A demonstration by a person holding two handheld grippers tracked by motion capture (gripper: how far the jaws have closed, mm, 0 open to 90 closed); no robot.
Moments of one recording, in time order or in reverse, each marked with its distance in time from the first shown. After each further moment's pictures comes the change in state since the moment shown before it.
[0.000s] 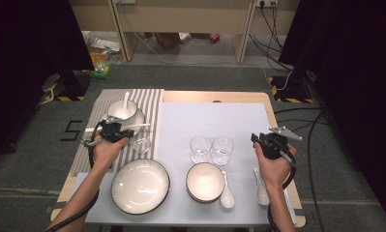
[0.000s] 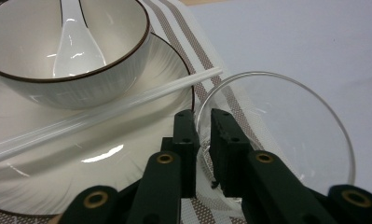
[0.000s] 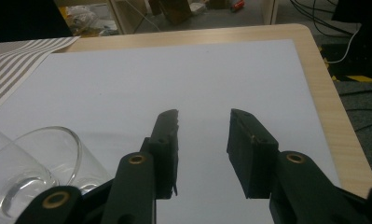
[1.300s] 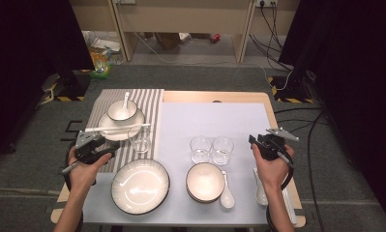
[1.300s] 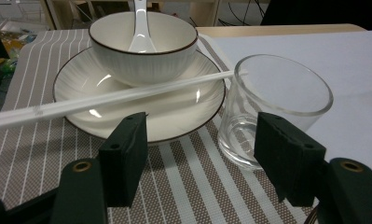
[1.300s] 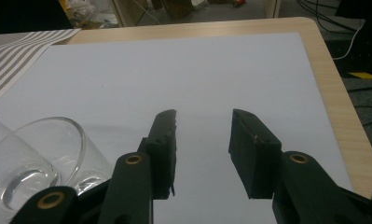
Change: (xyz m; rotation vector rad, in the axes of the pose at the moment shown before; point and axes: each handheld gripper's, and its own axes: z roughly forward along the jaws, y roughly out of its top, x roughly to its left) left arm 0.028 -0.063 -0.059 -0.222 0.035 -0.072; right arm 0.005 -0.004 0.003 0.021 0.002 -0.007
